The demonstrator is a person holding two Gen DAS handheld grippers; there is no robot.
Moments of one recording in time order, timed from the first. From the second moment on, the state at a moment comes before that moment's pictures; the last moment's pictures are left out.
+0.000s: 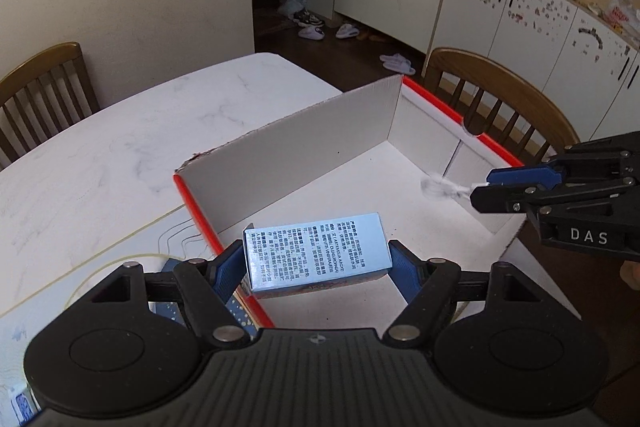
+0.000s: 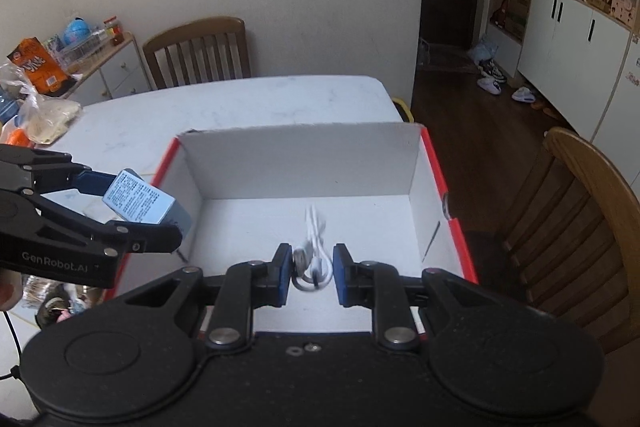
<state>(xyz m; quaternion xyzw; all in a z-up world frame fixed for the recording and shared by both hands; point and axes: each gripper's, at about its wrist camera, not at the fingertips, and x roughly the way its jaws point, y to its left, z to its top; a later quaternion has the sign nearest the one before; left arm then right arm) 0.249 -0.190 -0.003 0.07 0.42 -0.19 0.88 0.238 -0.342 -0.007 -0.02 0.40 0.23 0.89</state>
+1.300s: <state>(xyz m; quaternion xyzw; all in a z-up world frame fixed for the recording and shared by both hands) 0.320 -0.270 -0.096 0.23 0.57 -0.27 0.74 0.349 -0.315 -0.089 -0.02 0.56 0.22 0.80</state>
